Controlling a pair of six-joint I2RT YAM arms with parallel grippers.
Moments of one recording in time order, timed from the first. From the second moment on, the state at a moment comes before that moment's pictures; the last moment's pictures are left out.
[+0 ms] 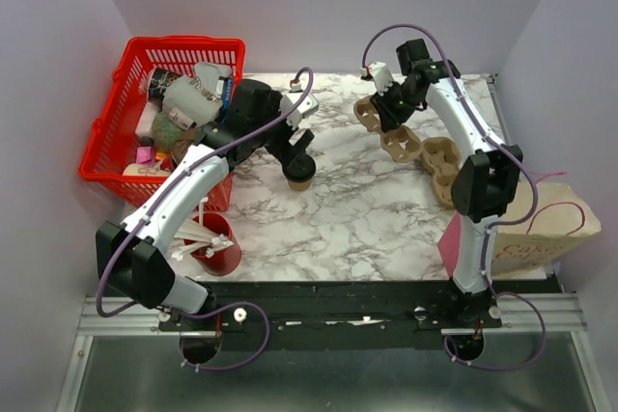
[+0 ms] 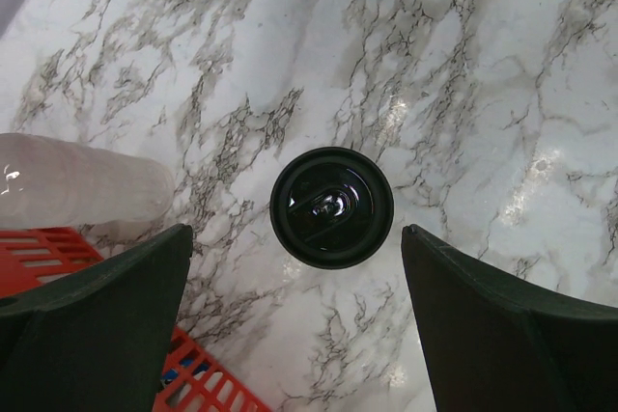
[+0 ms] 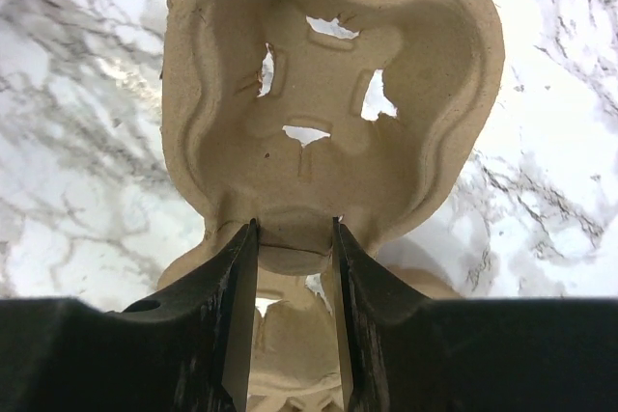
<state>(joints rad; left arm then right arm) -0.48 1.45 1.37 -0.54 0.30 0.37 0.26 2.05 2.06 -1.08 -0.29 -0.60</state>
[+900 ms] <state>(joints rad) -0.47 1.40 1.35 -0.59 0.33 0.40 0.26 2.24 2.09 -0.98 -0.18 -0.60</state>
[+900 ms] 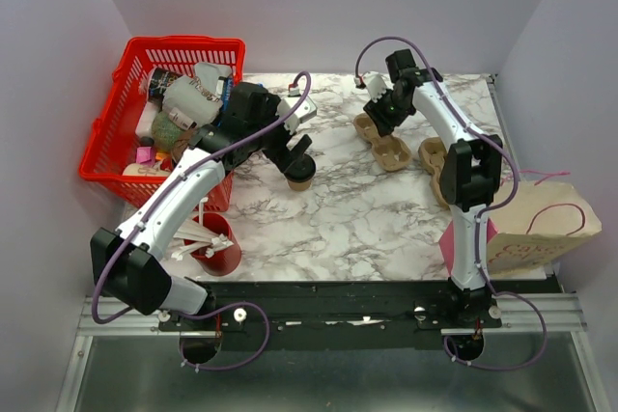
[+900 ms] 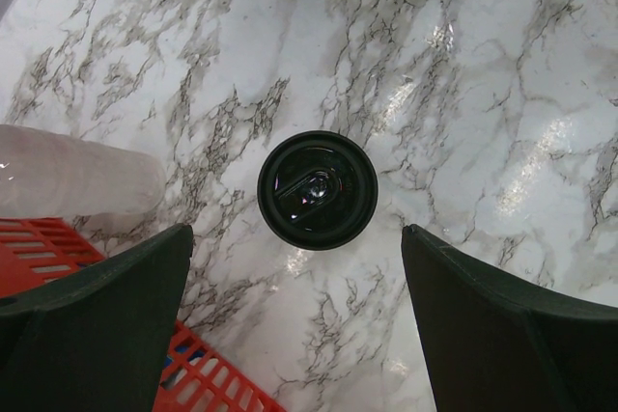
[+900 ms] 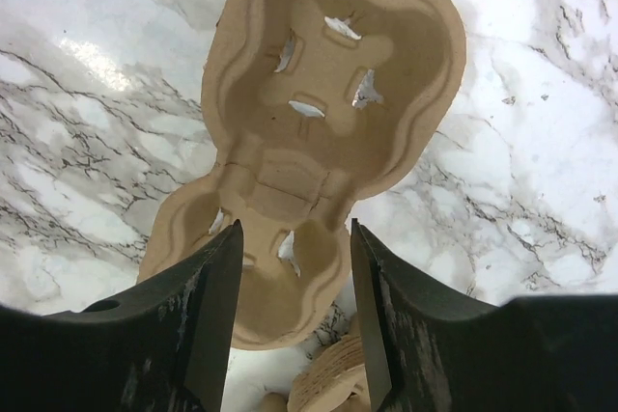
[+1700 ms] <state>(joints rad) -0.62 1.61 1.57 -0.38 0.55 0.16 0.06 1.24 1.74 -0.99 -0.14 -0.45</state>
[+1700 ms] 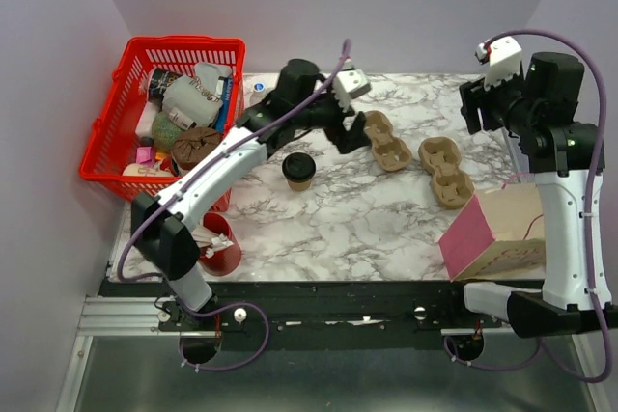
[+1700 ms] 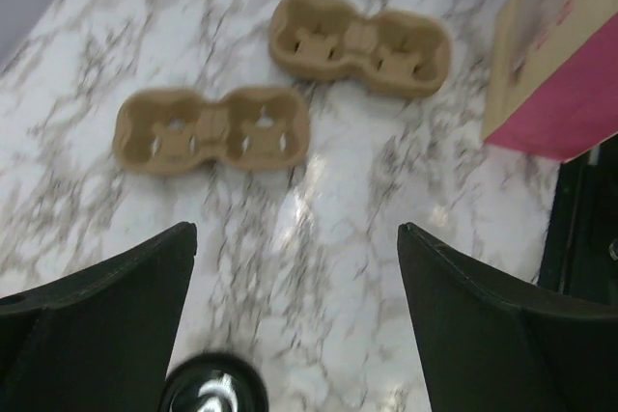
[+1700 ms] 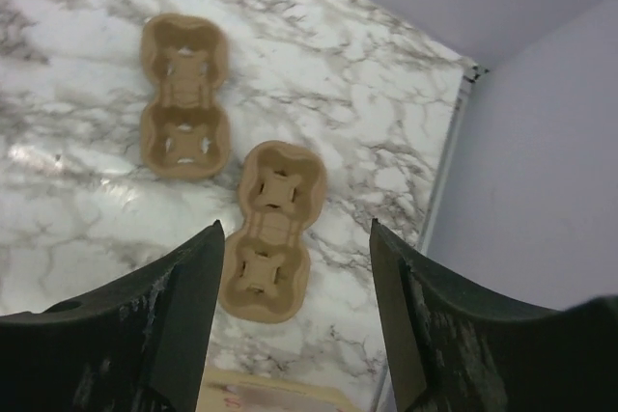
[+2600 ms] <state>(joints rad) -1.10 2.20 2.25 -0.23 0.57 -0.03 0.05 0.89 1.45 -0.49 0.29 -0.09</state>
